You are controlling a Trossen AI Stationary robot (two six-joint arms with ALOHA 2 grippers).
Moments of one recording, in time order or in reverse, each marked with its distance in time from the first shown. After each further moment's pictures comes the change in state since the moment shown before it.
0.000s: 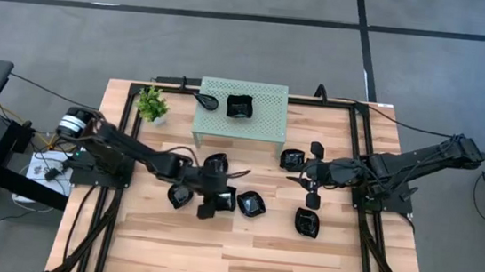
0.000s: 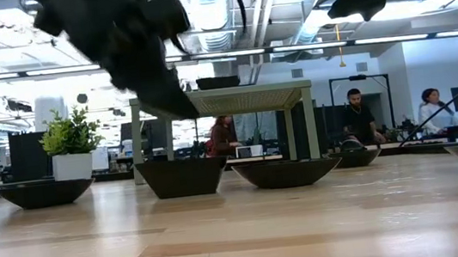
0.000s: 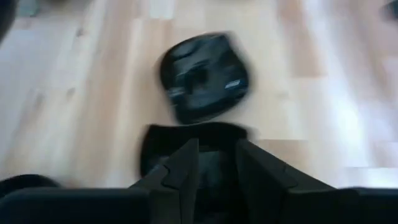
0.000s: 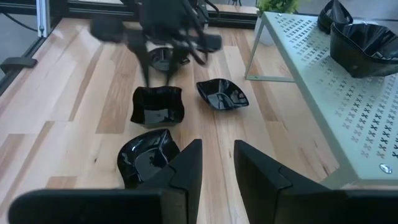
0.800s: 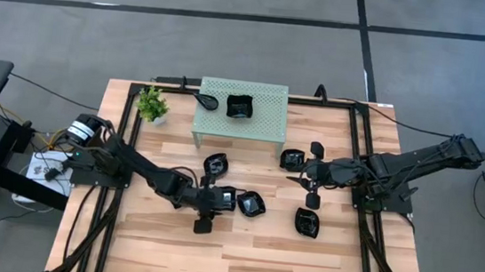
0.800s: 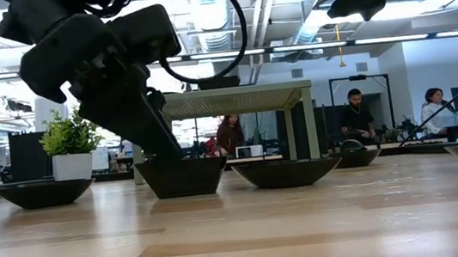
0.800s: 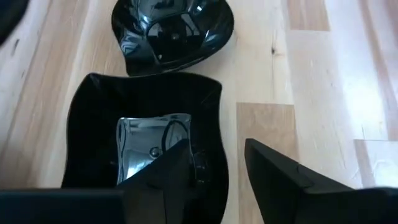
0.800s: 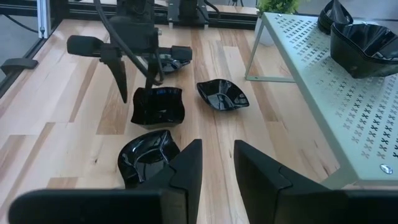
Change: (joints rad) left arm -0.141 0.105 -0.002 0.007 -0.131 -0.120; right arm 0.000 0.000 0.000 0.002 0.000 0.002
